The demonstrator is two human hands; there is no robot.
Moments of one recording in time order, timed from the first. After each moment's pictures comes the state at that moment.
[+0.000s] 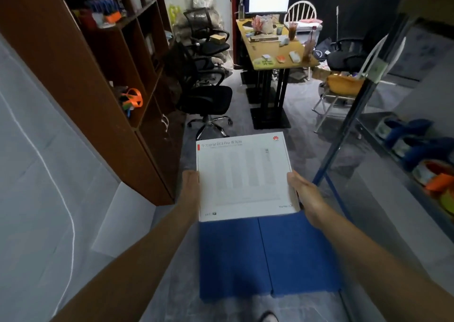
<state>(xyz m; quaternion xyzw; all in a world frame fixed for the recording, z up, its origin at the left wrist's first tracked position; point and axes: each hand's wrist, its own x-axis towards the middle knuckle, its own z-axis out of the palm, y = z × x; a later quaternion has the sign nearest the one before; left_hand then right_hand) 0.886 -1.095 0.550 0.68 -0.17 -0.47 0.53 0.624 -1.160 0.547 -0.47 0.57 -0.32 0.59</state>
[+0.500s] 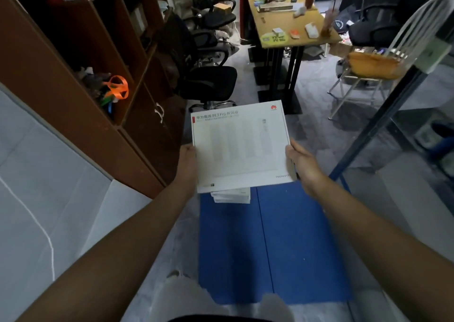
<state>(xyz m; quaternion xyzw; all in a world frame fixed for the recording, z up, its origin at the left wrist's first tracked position) 0.923 -1.266 0.523 0.71 -0.22 -0.40 0.53 0.667 -1.345 0.521 -0.49 0.52 -0.34 0.61</state>
